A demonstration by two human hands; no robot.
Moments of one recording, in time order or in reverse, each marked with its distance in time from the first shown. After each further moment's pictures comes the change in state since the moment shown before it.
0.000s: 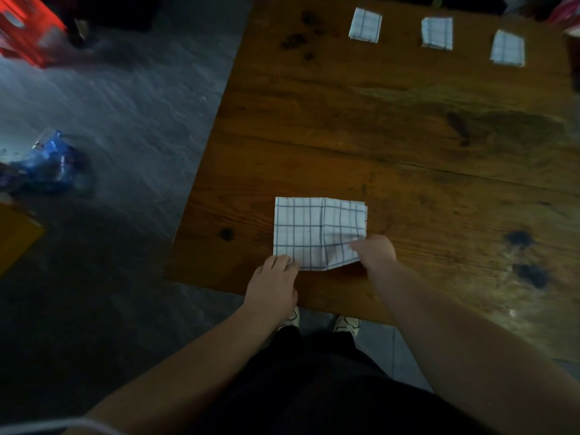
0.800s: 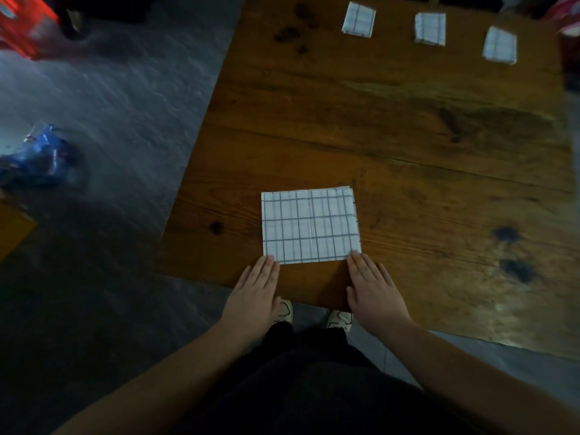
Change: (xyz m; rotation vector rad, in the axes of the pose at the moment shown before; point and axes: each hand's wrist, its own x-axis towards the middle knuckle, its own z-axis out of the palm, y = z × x) left_hand -0.031 -0.015 0.037 0.175 -0.005 0.019; right_hand -0.013 0.114 -0.024 -1.075 -0.048 -0.803
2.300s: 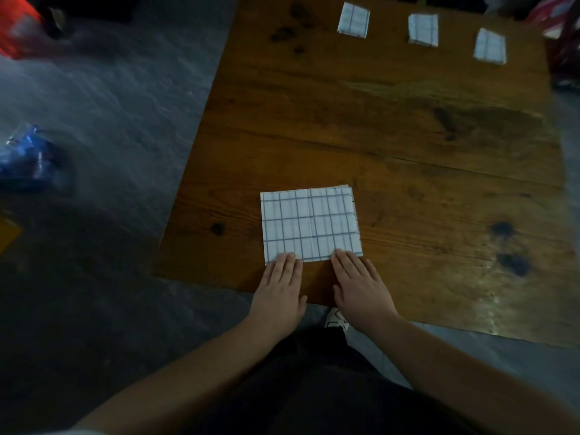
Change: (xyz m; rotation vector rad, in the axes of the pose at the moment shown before) left_hand 0.019 0.033 0.001 -0.023 0.000 0.042; right_hand 0.009 -0.036 -0.002 -0.034 0.023 -0.032
